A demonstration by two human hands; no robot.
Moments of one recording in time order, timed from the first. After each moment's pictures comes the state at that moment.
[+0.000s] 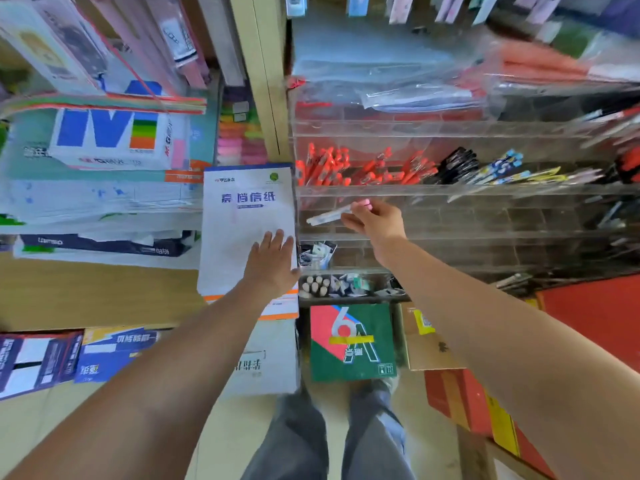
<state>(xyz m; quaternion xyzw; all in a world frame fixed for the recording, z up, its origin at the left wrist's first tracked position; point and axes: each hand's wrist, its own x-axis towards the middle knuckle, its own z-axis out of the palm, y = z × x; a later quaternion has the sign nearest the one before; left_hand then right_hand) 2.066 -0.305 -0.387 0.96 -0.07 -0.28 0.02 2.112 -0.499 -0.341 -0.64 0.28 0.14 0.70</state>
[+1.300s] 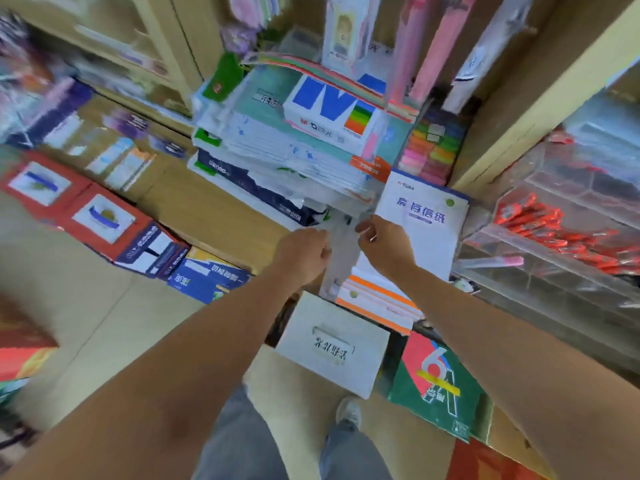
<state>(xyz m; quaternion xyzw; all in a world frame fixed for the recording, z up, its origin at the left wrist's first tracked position) 1.971 -0.087 -0.348 0.97 0.09 -0.13 0.16 2.055 -0.236 -0.343 -0.92 -0.16 0.19 0.29</state>
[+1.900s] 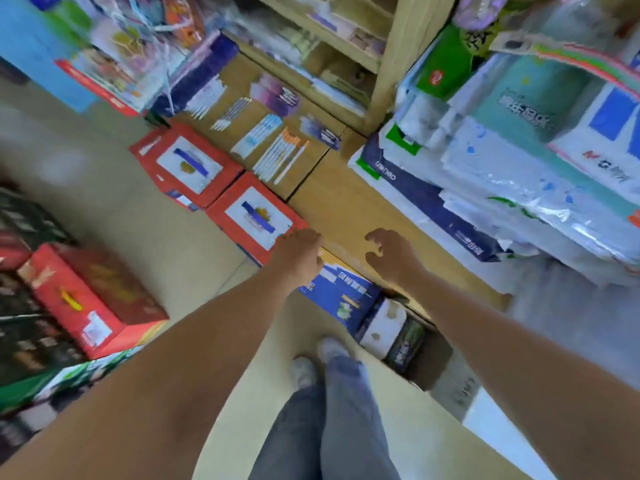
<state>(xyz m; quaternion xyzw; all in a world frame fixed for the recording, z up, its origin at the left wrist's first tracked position) 1.846 0.360 -0.458 0.94 0.19 -0.23 0.16 1.967 0.203 -0.472 -0.89 -0.27 0.35 0.15</state>
